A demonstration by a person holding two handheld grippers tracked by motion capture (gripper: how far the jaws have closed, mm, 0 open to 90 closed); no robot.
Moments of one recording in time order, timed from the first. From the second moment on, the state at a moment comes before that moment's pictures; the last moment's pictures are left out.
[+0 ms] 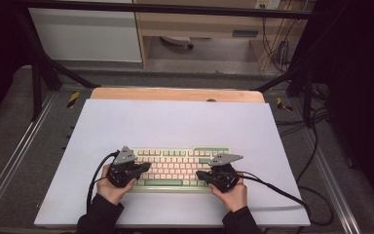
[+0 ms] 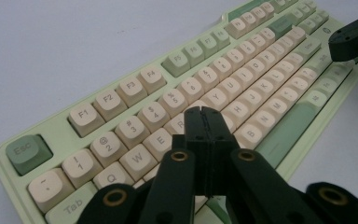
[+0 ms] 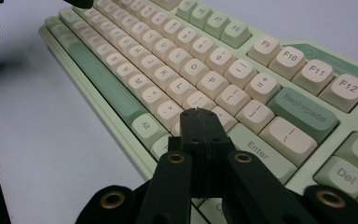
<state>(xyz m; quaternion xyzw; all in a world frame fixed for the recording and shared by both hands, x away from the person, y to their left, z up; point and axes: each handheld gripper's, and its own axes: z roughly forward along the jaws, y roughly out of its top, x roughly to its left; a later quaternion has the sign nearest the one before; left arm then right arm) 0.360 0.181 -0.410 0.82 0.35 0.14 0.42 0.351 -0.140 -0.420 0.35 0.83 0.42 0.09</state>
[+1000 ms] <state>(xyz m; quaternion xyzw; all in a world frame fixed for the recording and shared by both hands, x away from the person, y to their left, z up) 0.383 0.146 -0.427 0.83 0.36 0.14 0.40 0.351 -0.141 -0.420 0.35 0.83 0.42 0.09</state>
